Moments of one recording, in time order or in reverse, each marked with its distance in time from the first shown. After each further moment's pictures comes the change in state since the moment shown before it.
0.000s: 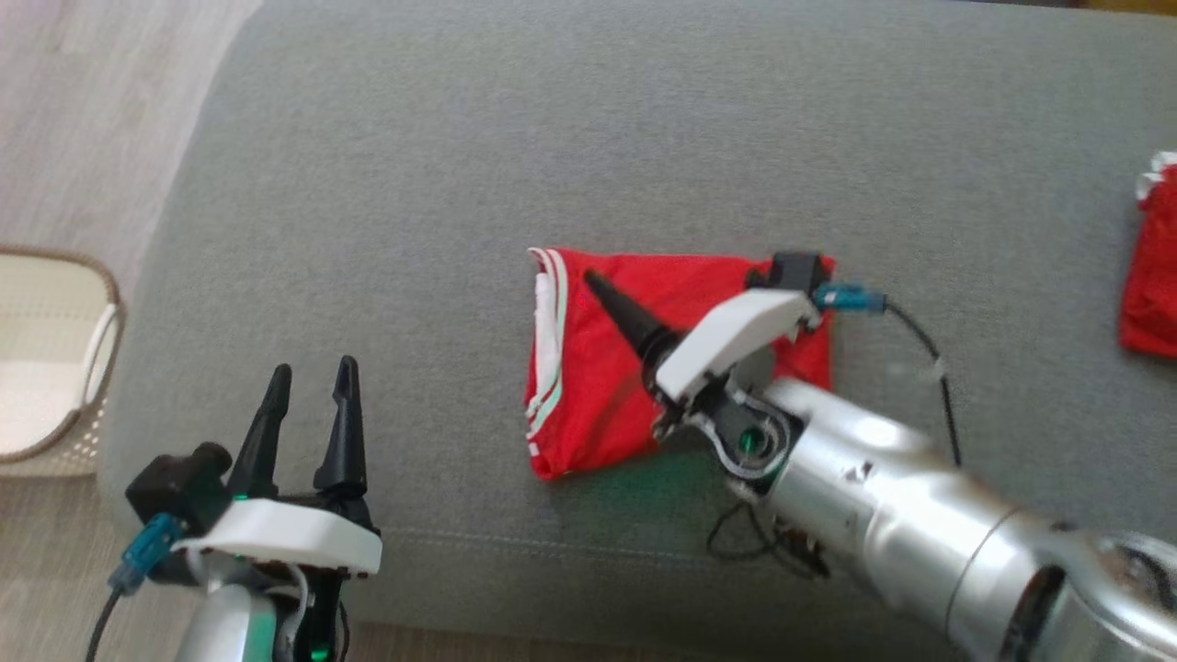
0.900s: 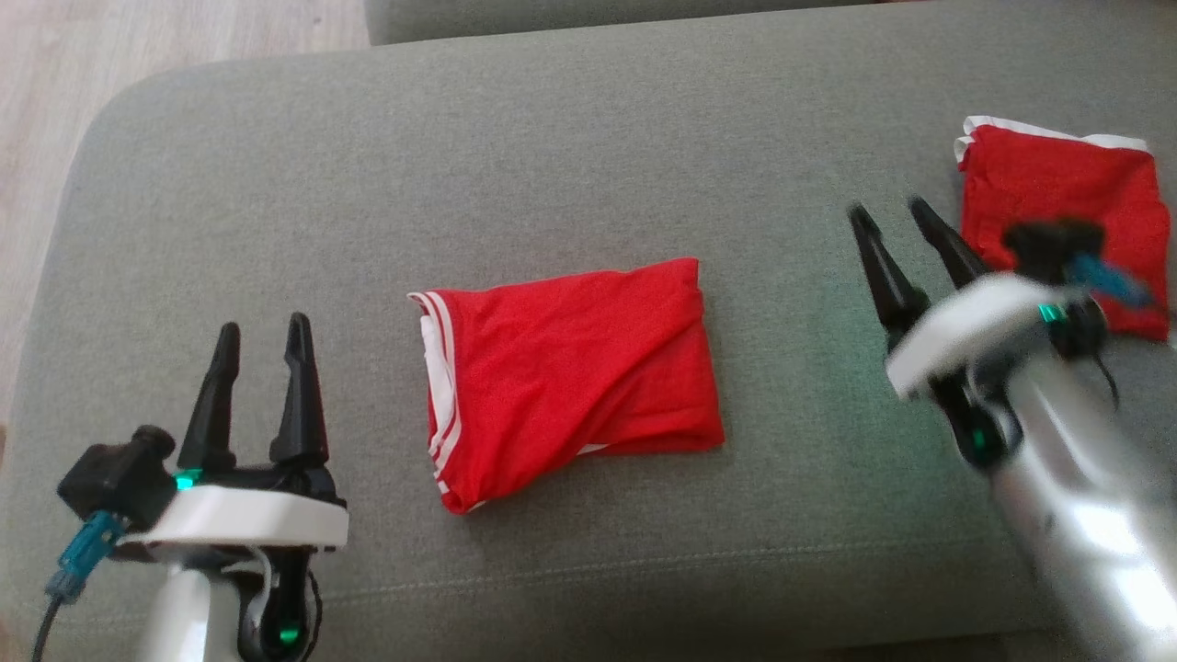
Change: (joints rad) left arm 0.005 0.000 0.058 -0.134 -0.007 0.001 0.000; right arm 0.245 -0.204 -0.863 -0.069 -1.354 0.000 -0.004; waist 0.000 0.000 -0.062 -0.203
